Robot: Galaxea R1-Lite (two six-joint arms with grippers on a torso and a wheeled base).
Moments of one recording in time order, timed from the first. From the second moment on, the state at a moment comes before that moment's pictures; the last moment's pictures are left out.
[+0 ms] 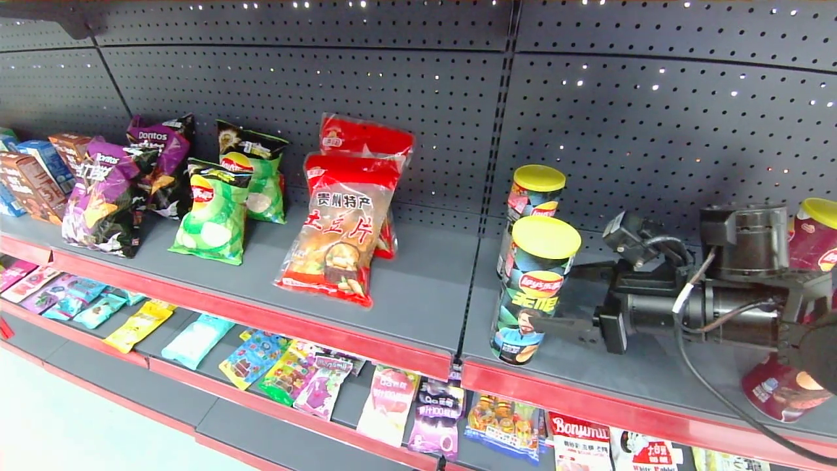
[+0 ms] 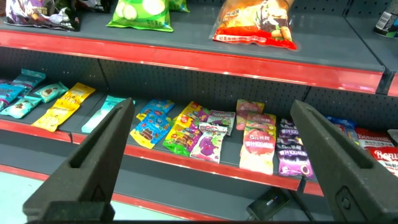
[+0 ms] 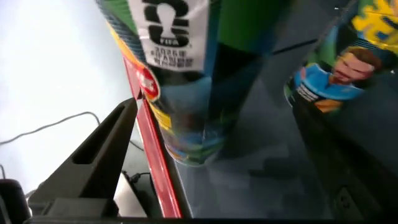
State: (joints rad) left arm -0.01 0.00 0.00 0.01 -0.05 0.00; right arm 0.30 1.64 -0.67 -0.51 0.52 -0.35
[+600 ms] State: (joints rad) left arm -0.01 0.00 0.00 0.01 -0.05 0.00; right arm 0.27 1.27 -0.38 -0.49 0.31 -0.25
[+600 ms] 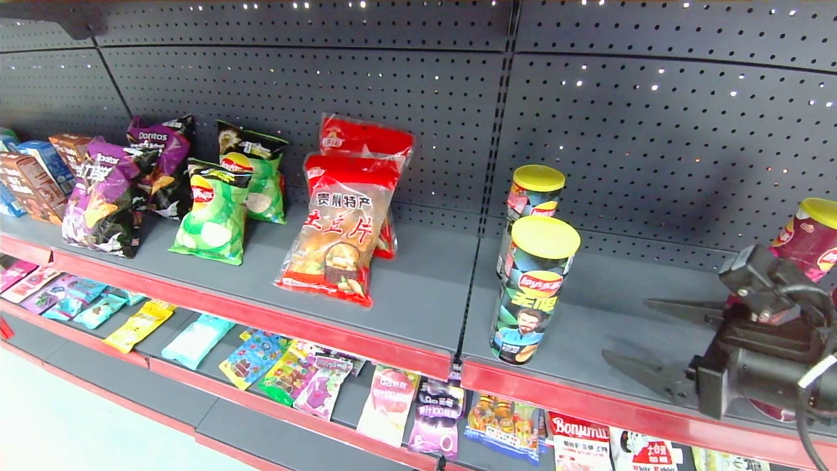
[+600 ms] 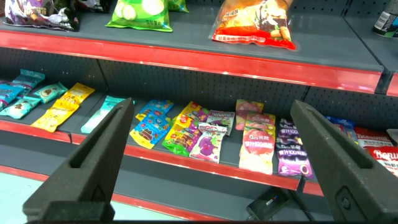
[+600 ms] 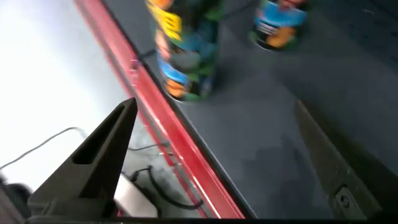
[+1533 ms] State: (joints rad) left arm -0.01 0.00 0.00 0.01 -0.05 0.00; right arm 0.13 0.55 -0.22 0.03 0.22 -0.09
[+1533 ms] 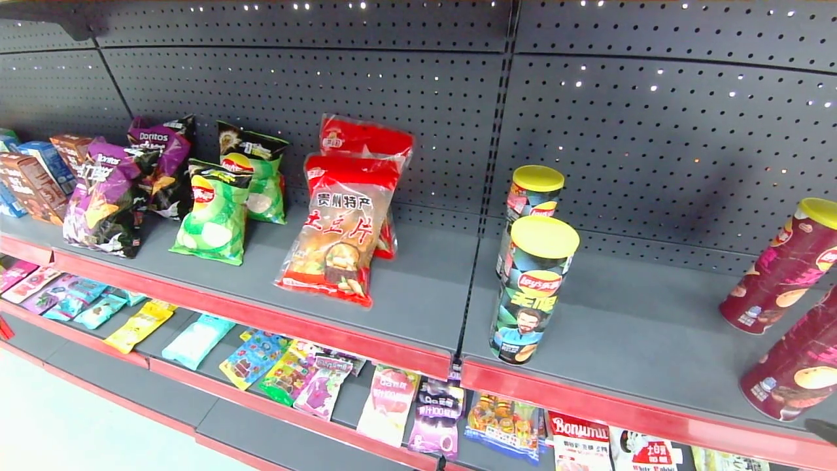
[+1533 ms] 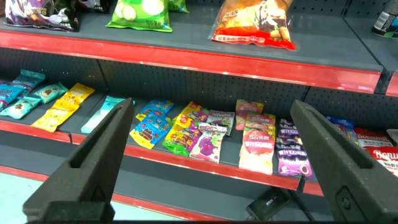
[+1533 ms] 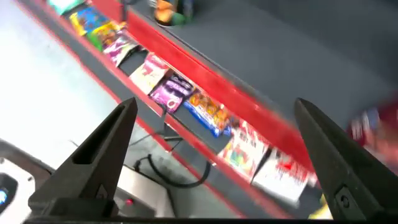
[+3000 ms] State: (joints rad) left arm -0.01 0.00 0.00 0.01 -0.05 0.00; right arm 0.16 0.66 -0.37 -0.01 0.22 -0.08
